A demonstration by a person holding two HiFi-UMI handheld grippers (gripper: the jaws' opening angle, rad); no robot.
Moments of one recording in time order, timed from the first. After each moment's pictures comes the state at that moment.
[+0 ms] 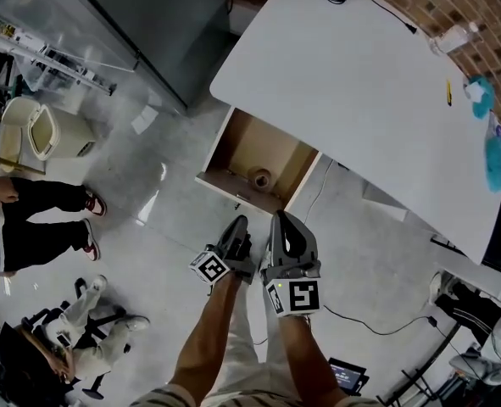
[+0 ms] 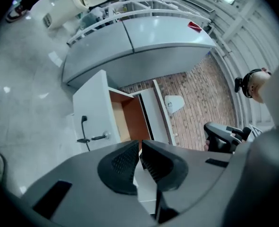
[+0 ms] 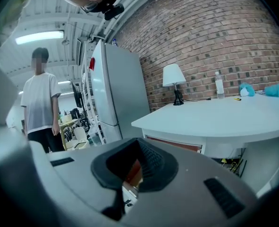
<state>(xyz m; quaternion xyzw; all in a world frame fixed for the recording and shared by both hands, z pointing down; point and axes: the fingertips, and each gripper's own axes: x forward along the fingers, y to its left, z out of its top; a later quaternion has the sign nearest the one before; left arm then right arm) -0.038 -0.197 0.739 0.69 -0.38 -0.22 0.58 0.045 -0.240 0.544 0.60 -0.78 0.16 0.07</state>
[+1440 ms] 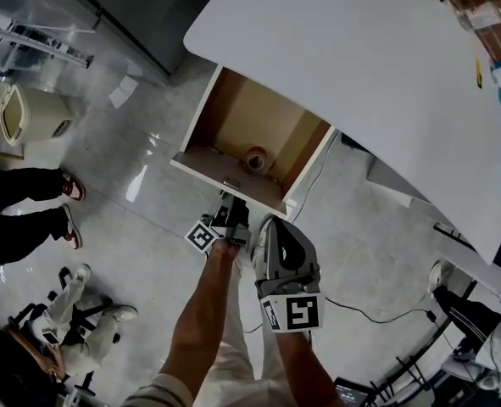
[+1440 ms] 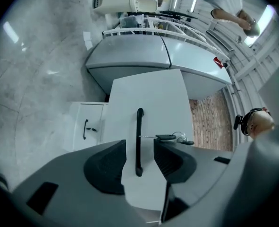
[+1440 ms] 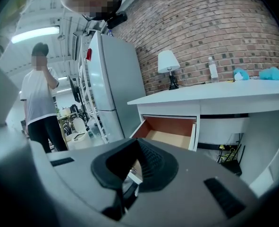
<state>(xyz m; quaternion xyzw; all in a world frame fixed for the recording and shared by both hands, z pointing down) -0.035 -0.235 0.876 0.58 -0.36 -0.38 0.62 0.053 -0.209 0.637 0.60 -0.77 0.20 0.09</state>
